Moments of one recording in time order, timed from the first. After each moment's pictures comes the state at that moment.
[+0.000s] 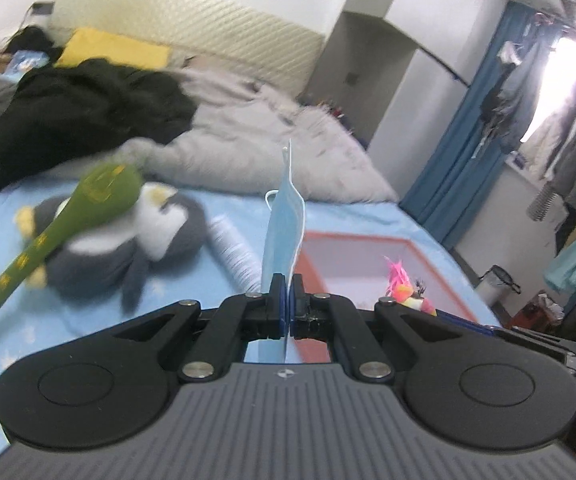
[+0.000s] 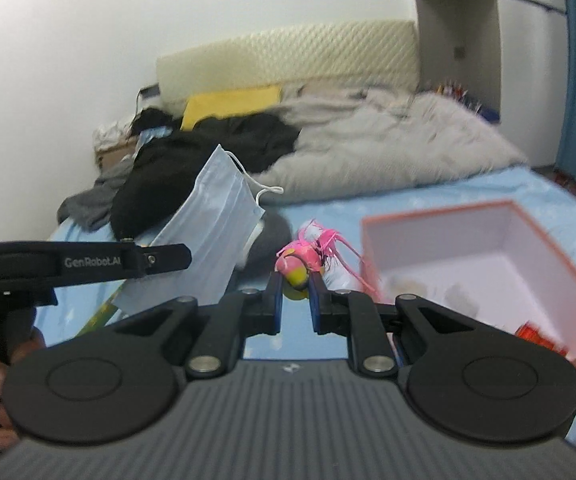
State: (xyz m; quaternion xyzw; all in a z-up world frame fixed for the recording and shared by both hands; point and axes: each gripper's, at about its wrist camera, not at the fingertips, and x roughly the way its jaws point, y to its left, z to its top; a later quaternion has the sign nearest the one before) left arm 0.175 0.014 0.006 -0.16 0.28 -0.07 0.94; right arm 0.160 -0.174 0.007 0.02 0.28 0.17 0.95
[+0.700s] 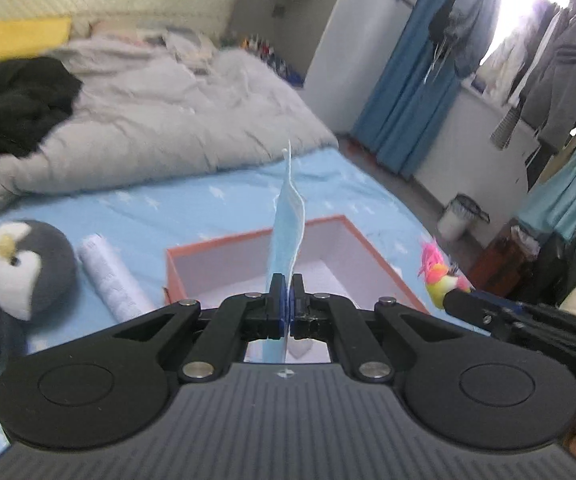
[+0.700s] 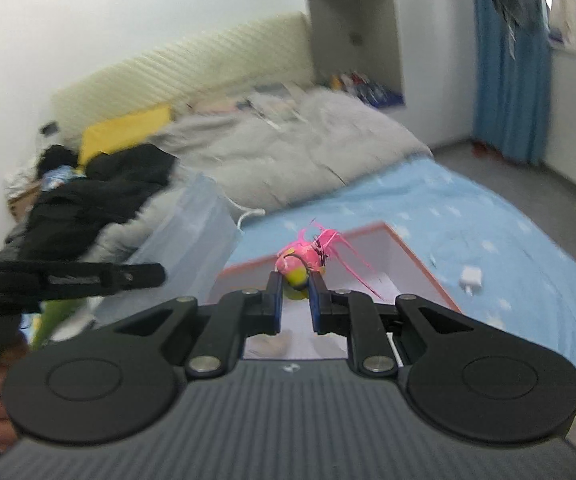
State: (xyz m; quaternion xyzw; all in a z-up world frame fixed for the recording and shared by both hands) left arm 0.361 -0.126 0.013 -0.11 0.38 -0.17 0.90; right arm 0.268 -0.310 0.019 0.07 0.31 0.04 0.95
